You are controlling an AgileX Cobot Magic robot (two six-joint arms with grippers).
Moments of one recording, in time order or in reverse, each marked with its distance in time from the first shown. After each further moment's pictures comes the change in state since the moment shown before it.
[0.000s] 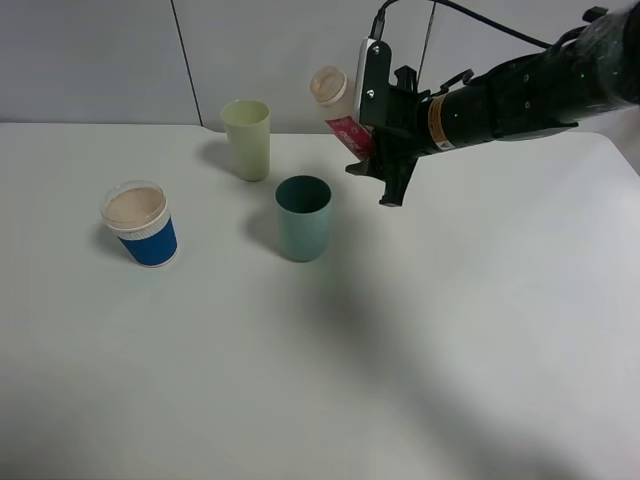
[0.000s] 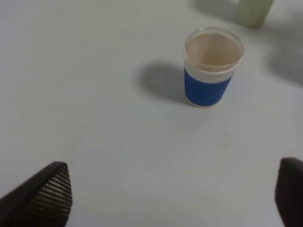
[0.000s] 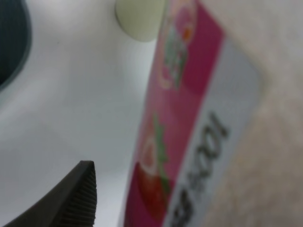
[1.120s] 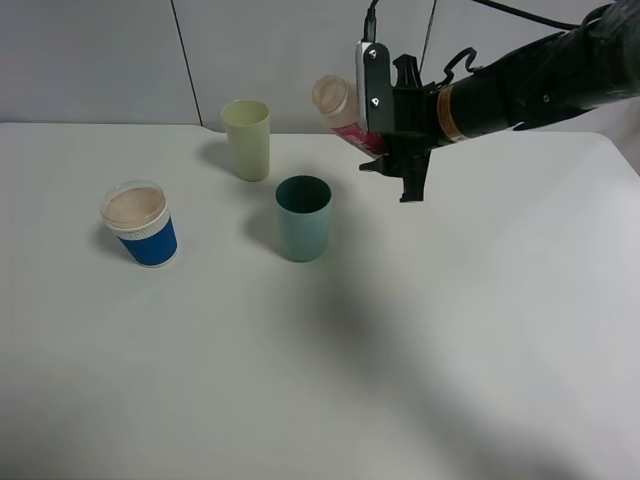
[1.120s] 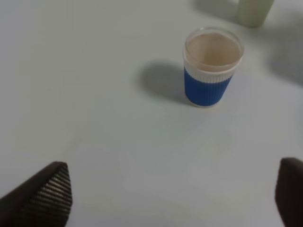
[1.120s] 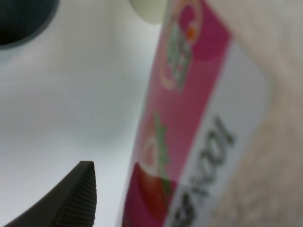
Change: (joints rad) left arm 0.000 0.000 0.000 0.000 0.000 0.000; right arm 0.001 -0.055 0.000 -0.288 0.039 0.109
